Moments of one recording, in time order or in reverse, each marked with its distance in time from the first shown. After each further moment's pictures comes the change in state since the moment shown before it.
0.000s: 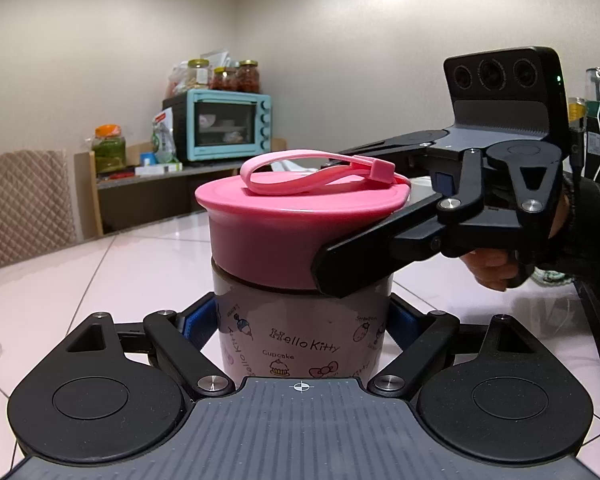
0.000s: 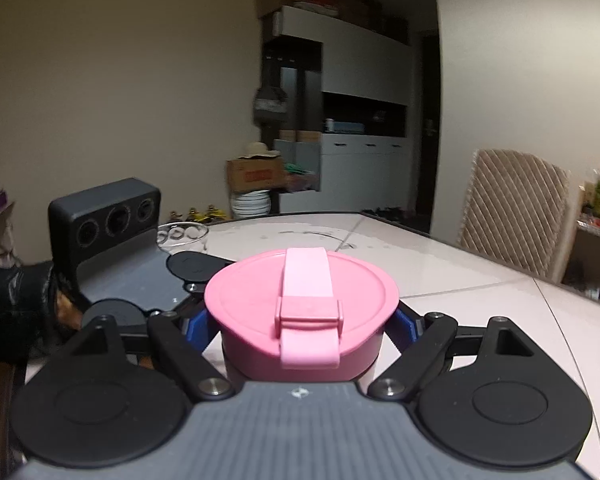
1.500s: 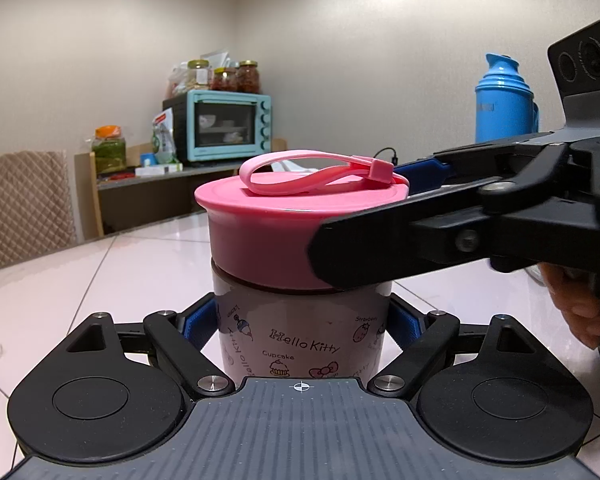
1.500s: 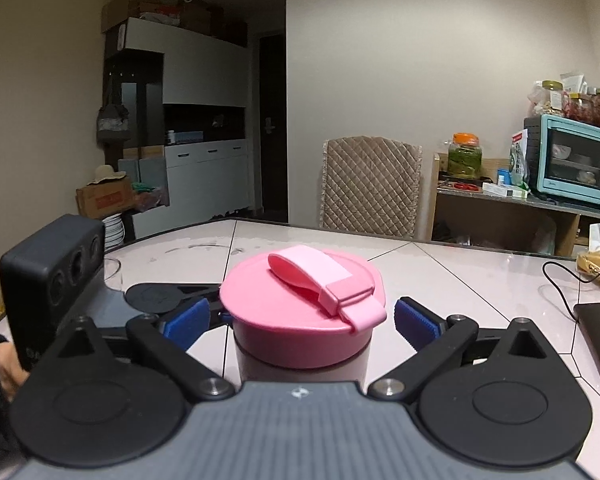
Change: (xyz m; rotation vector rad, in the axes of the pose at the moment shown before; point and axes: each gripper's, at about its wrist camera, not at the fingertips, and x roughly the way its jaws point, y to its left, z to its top) left arm 0.004 0.004 0.000 0.002 -0.001 0.001; right arm 0.009 0.071 0.002 0.234 -0.009 -0.546
